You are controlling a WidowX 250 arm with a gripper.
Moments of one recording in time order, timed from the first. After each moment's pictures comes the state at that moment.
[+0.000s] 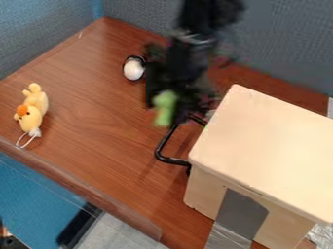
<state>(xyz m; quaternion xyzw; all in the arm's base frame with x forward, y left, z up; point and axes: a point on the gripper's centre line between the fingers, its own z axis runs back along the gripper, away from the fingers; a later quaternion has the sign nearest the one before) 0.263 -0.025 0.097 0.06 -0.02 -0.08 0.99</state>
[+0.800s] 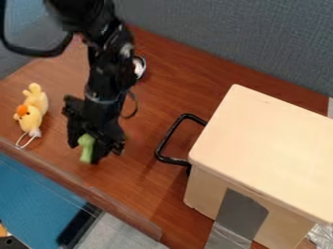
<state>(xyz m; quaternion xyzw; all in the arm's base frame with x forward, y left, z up) 0.234 0.066 0.000 0.10 0.02 -0.01 0.99</state>
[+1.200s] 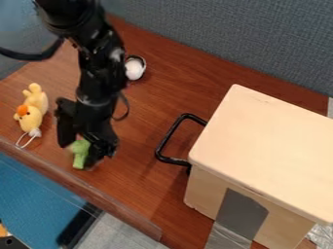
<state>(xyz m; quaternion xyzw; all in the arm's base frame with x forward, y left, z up) 0.229 0.071 0.012 0.10 0.01 -0.02 0.99</state>
